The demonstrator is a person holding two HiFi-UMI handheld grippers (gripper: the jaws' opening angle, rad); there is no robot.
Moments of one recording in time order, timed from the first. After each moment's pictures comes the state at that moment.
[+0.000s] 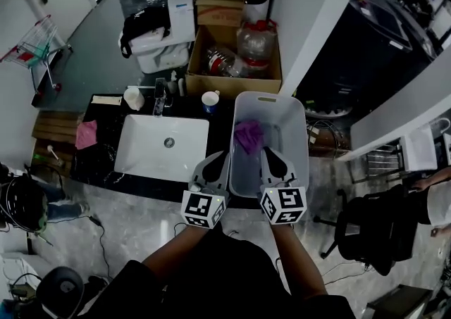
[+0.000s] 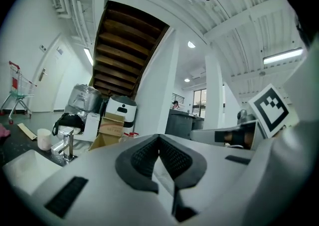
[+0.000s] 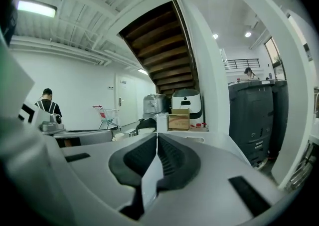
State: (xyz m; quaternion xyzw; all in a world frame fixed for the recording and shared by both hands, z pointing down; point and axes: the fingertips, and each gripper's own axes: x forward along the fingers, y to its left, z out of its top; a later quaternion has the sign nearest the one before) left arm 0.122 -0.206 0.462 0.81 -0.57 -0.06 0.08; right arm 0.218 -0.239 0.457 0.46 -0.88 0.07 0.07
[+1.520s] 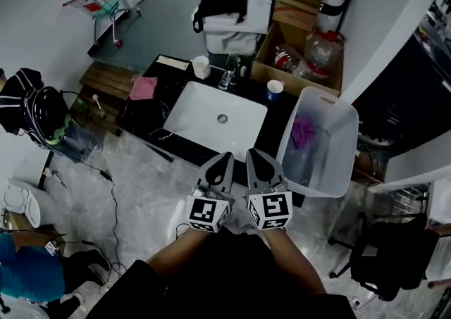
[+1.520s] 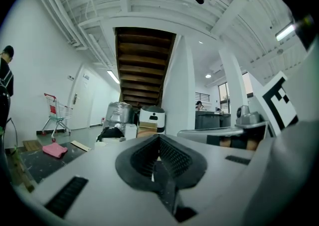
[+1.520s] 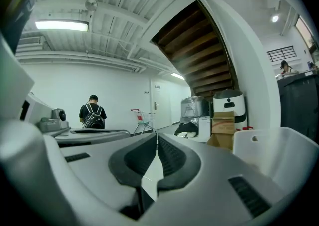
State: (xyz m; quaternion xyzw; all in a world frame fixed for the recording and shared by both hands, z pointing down) left arm 0.023 -0.073 0.454 0.70 -0.71 -0.03 0.04; right arm 0.063 -0.107 0.457 0.27 -0.96 0.04 0.05
